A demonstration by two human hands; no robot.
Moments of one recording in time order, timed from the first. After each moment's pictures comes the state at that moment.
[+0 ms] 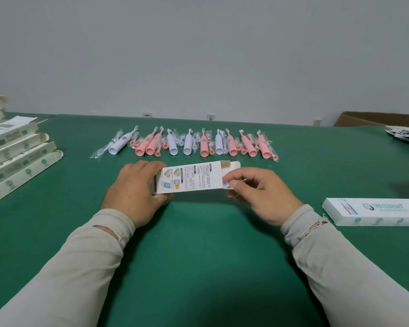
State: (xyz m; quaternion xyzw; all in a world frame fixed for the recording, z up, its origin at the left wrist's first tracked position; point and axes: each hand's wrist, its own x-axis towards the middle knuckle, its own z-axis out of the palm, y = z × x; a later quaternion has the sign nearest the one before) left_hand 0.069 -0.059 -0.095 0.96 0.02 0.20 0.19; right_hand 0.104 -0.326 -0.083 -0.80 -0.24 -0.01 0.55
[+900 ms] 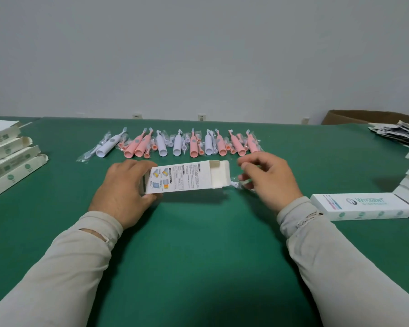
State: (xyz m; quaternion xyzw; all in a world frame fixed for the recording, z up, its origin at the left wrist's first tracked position) left_hand 0.073 -0.058 -0.098 0.95 -0.02 0.23 0.20; right_hand 0.116 -0.345 -0.074 -0.79 -0.11 -0.14 0.59
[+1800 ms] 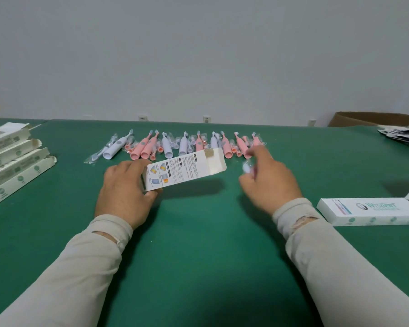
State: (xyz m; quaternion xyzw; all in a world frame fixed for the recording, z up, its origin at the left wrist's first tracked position) left_hand 0.077 -0.060 -0.100 0.94 0.07 0.27 0.20; right_hand 0.117 -0.333 -0.066 -0.94 -0.11 -0.20 0.26
